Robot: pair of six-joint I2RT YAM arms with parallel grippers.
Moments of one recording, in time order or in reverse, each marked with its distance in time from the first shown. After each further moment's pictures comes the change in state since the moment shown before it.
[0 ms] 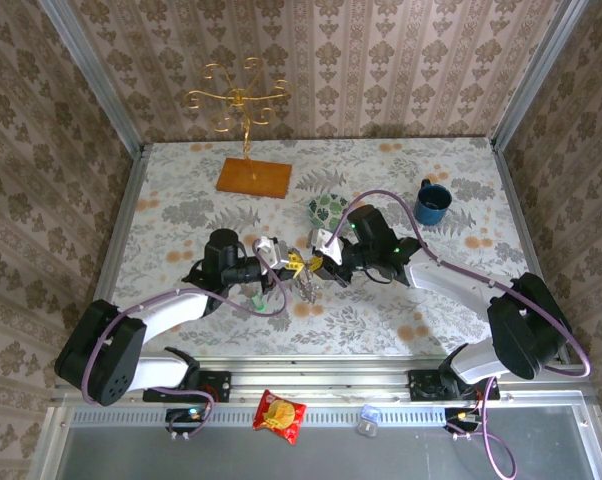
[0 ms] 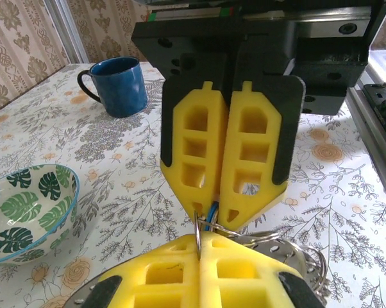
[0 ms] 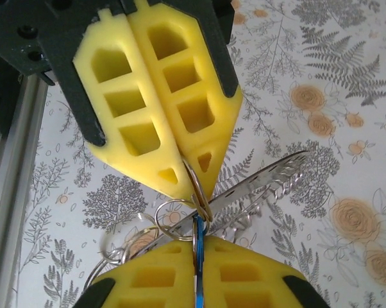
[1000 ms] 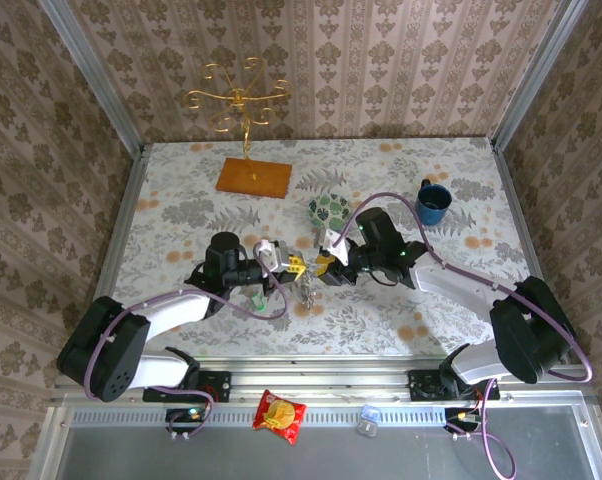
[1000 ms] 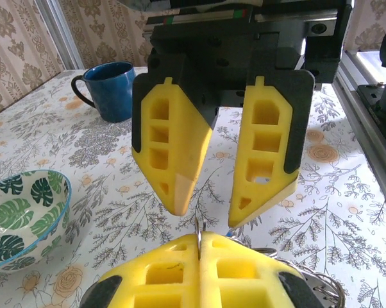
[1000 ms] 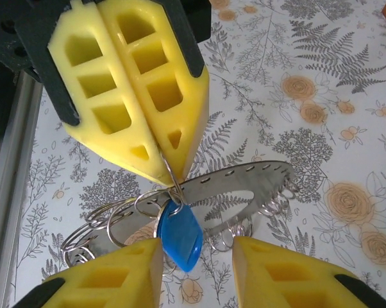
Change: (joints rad) left arm -0.013 0.024 -0.027 0.072 0.008 -0.003; right arm -0.034 -0.029 -0.066 0.062 -0.032 0.030
